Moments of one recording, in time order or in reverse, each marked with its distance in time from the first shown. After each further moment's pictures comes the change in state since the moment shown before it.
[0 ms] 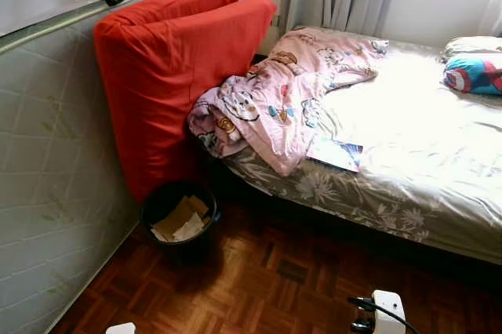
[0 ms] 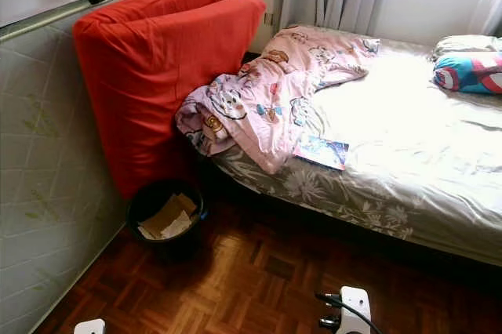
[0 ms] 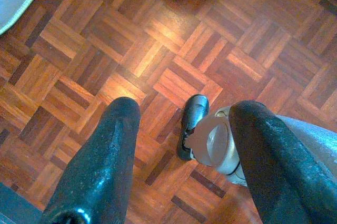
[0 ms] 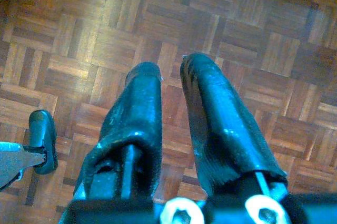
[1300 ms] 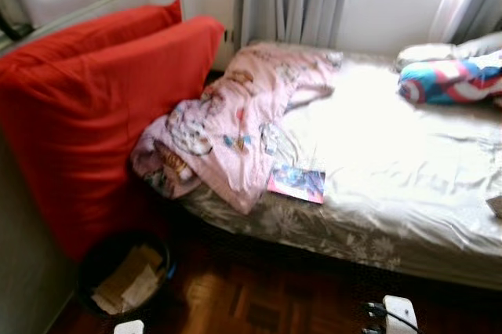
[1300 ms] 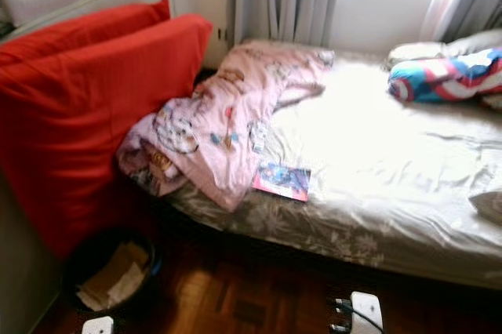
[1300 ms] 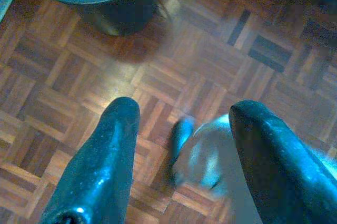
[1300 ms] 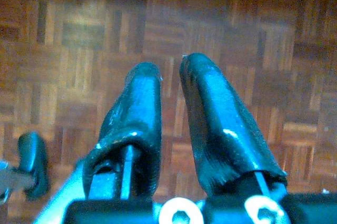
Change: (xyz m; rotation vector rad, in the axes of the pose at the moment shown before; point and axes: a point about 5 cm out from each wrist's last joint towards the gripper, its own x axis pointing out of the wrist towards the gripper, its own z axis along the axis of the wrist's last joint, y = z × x) left arm 0.001 -0.007 0.003 -0.001 -0.010 -0.018; right arm -0.002 -0.010 -0.004 -0.001 0.010 -0.026
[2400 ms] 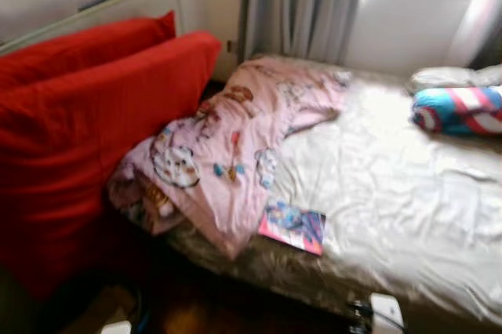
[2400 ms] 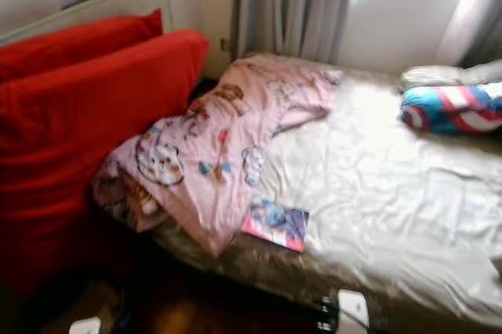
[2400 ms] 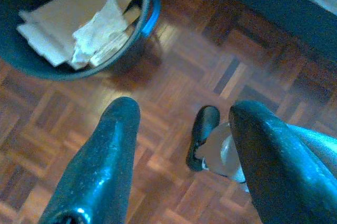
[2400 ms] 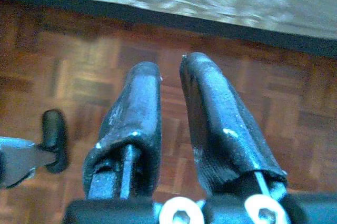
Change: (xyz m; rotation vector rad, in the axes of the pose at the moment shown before) left arm -0.003 0.015 -0.004 0.006 0.013 0.039; right arm 0.003 0.020 0.003 0.005 -0.005 0.053
